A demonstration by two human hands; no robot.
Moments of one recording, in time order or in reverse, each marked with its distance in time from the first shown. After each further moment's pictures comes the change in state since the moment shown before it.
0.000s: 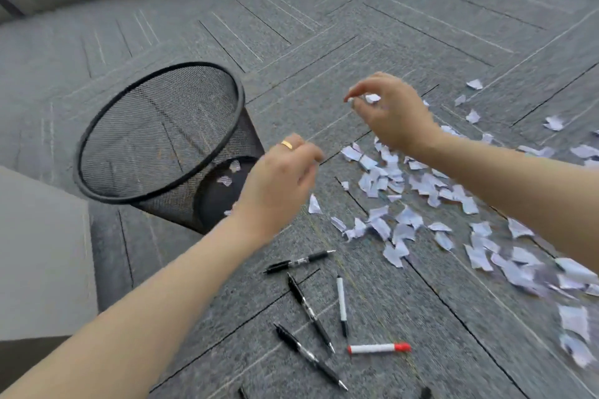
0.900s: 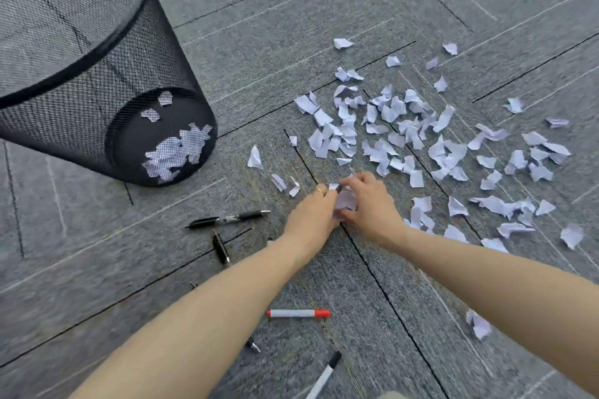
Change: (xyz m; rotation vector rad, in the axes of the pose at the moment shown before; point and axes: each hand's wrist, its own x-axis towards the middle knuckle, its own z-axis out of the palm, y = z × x) left_hand -0.041 0.060 0.203 -0.151 -0.574 -0.348; right_hand -0.146 0.149 0.072 -0.258 -0.458 0.327
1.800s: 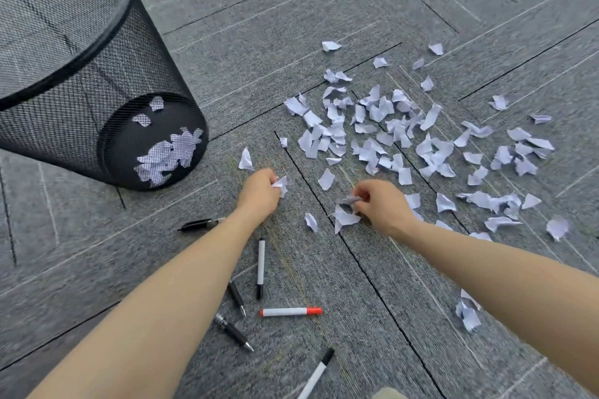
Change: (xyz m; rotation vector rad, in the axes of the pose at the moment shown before) left_hand 0.025 -0.061 -0.031 -0.238 0.121 -0.415; right_hand -0.004 0.024 -0.022 0.086 -0.042 0.113
